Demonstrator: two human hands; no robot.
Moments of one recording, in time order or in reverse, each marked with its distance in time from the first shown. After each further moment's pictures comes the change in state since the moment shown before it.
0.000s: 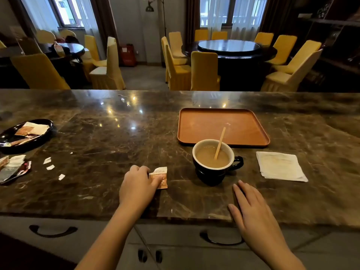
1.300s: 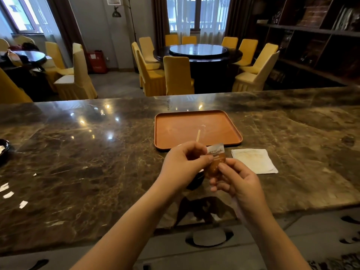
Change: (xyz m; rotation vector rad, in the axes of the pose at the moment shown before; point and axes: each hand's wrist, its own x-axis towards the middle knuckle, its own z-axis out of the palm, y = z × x) left_hand -0.012 0.140 -0.034 -0.897 -0.433 0.402; right_hand 0.015 -0.032 -0.070 1.577 0.170 0.086
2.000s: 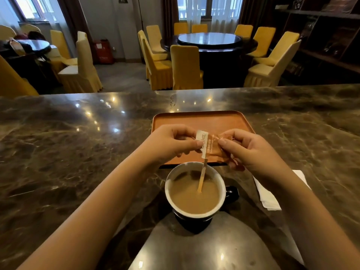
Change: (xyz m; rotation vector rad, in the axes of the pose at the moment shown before) left_hand 0.120 -0.037 -0.046 0.136 -0.151 -0.155; right_hand 0.148 -0.017 -0.019 -0.524 -0.250 0.003
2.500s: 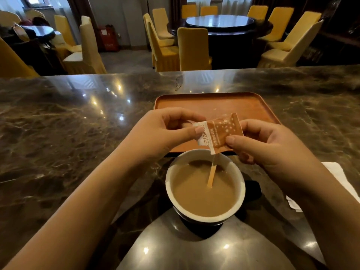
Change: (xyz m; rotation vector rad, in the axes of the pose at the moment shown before) left_hand -0.011 -0.018 0.003 -0.034 0.125 0.074; right_hand -0.001 0.013 0.013 -0.010 -0.006 0.021
